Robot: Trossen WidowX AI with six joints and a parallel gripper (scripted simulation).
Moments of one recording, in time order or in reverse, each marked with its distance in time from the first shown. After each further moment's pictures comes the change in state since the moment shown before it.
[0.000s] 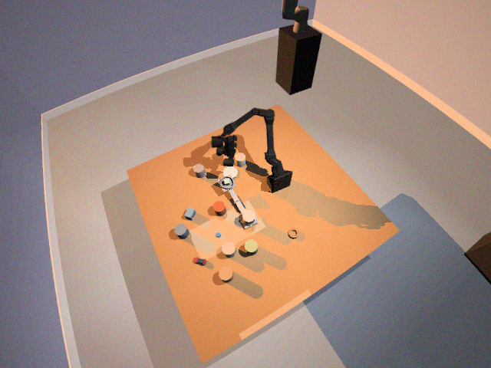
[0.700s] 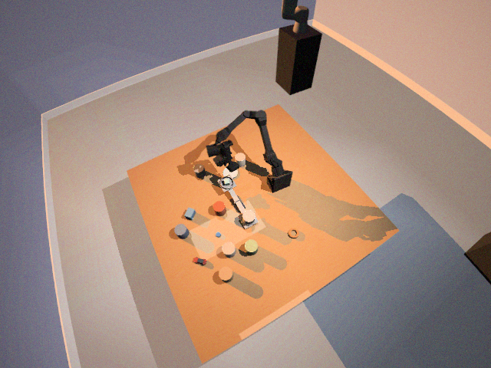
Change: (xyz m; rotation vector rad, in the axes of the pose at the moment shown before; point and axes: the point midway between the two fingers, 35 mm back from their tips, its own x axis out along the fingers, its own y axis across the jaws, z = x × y) arm -0.006 0.056 0.012 -0.721 0.030 0.004
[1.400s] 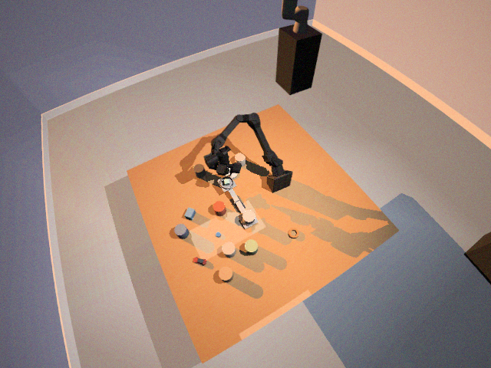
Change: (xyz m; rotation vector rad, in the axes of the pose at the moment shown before) arm -0.009 0.041 0.037 -0.710 0.042 -0.013
